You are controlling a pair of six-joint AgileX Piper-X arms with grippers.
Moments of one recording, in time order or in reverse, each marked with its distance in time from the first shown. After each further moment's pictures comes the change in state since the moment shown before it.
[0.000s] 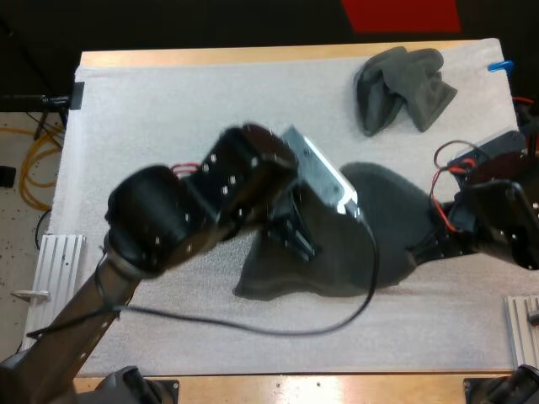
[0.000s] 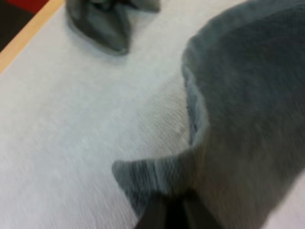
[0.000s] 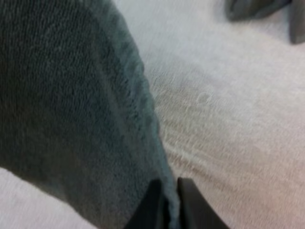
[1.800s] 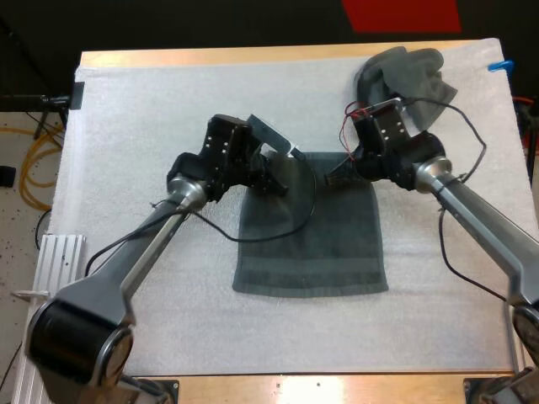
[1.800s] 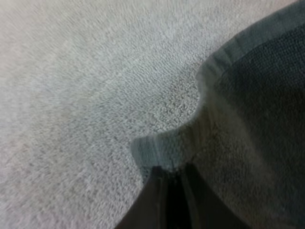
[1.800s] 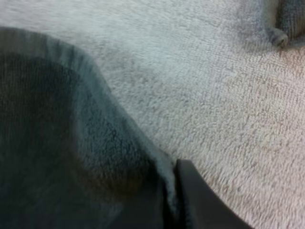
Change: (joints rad) left arm 0.501 0.272 0.765 -1.042 0.237 0.191; right arm -0.188 0.670 0.235 -0.839 -0.059 -0.036
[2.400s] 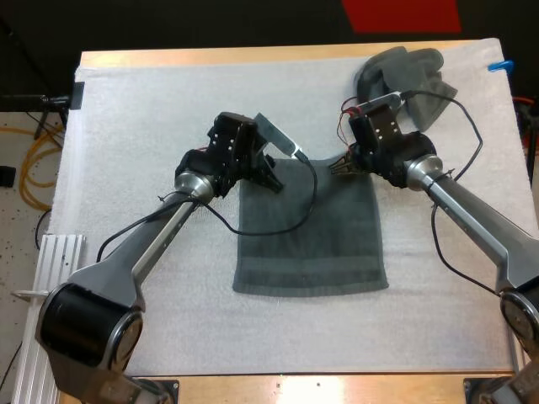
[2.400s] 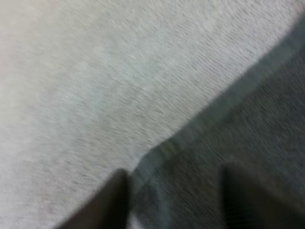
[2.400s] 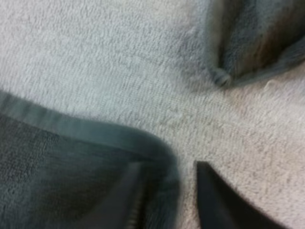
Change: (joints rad) left arm 0.000 0.056 -0.027 -0.061 -0.119 0.118; right arm -0.007 0.061 -0.006 -0.112 0.162 -0.038
